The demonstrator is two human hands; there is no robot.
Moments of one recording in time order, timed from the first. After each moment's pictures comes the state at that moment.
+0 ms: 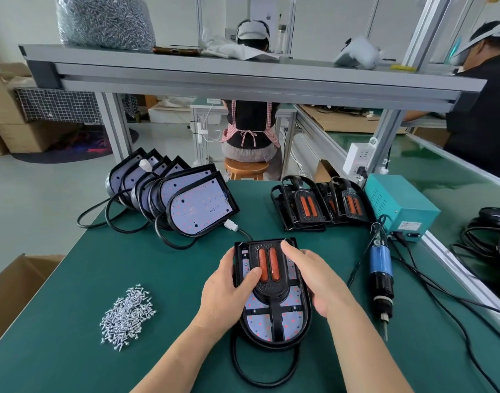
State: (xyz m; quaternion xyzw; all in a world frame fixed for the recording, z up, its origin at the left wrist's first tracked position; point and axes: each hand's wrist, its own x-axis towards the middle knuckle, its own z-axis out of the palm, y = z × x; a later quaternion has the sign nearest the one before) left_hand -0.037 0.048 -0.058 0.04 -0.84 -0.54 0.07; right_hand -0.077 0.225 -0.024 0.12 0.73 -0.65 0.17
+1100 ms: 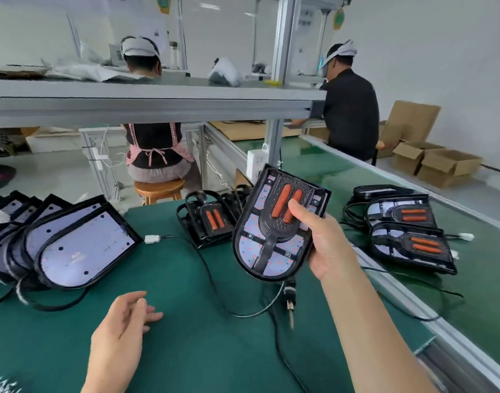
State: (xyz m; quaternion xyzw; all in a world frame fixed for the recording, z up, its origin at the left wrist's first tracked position) left_hand -0.044 0.046 -0.071 0.04 -0.78 -0.61 0.12; right_hand -0.052 0.351 0.060 0.08 0.54 -0.83 -0.15
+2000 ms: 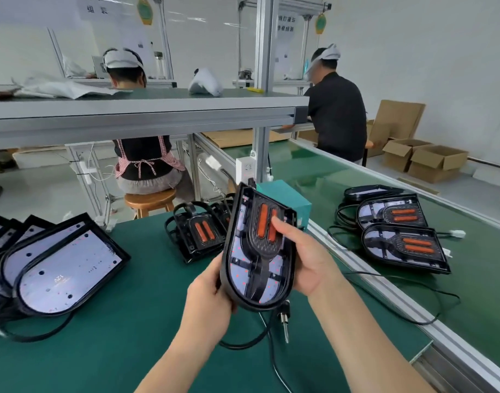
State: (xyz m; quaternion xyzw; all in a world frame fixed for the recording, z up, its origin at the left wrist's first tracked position) left_hand -0.052 0.176 0.009 -0.14 -0.74 -0.66 -0.04; right_hand -0.062 0.356 0.044 0.10 0.44 -0.89 0.04
